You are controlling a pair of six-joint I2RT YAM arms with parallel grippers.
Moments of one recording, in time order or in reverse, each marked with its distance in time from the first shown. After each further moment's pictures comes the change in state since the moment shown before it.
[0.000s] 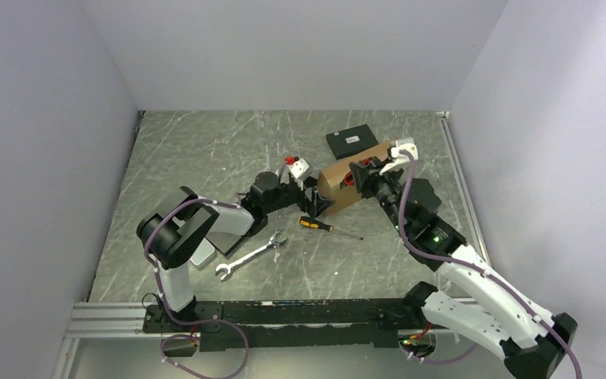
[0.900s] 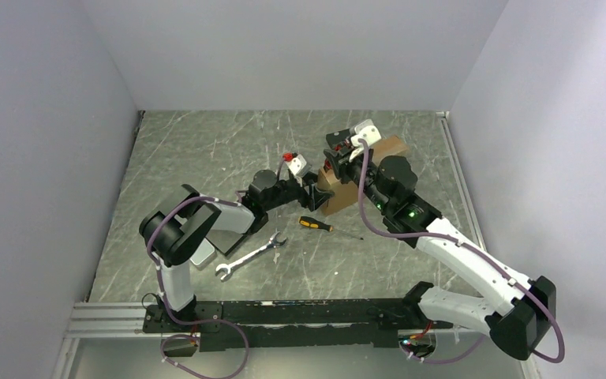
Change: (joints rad) left arm 0.014 0.025 0.021 0.082 0.005 -0.014; right arm 0.006 0.286 0.151 0.163 -0.230 -0.269
